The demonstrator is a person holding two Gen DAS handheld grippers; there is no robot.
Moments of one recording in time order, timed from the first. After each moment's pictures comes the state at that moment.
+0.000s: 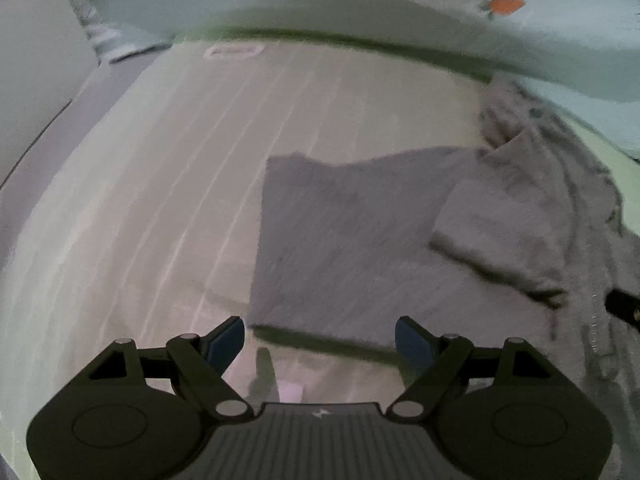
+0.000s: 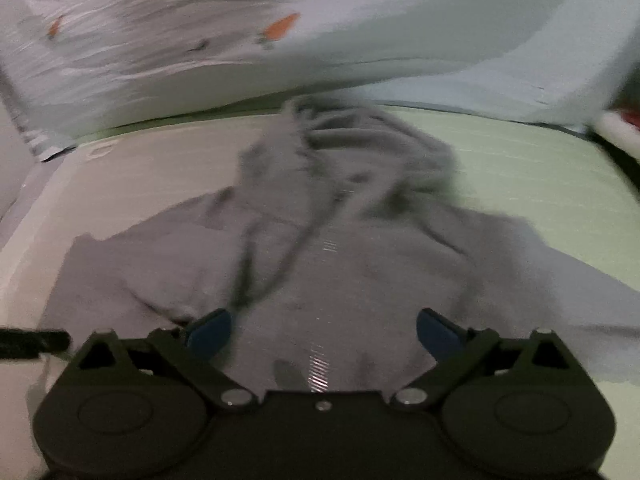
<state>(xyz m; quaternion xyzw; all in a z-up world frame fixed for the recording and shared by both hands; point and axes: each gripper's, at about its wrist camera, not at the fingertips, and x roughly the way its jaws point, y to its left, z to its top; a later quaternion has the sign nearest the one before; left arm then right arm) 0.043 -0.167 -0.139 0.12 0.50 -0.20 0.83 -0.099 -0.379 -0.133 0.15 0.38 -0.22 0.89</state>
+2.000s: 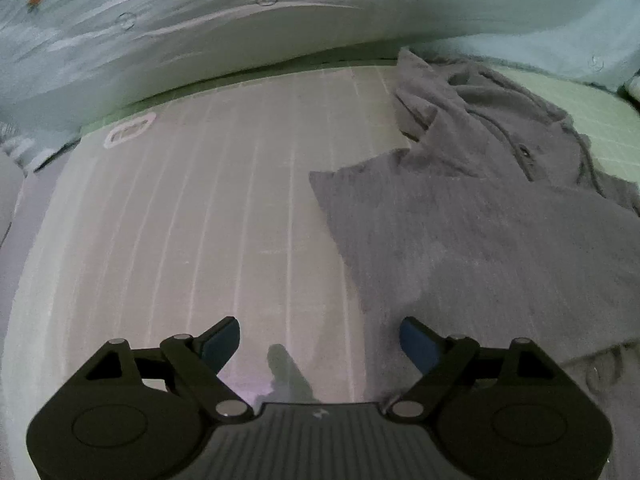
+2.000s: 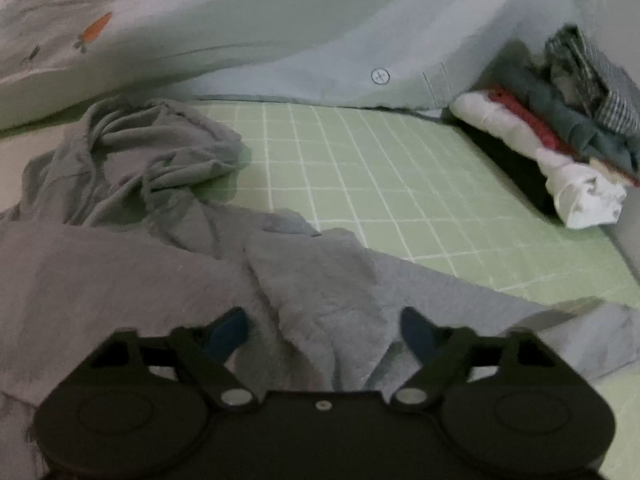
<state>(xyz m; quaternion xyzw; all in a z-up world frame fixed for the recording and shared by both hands) 0.046 -0.259 -0.146 0.24 0.43 -0.28 0.82 -0.174 -0.498 -0.160 0.11 0.39 -0.41 0.82</state>
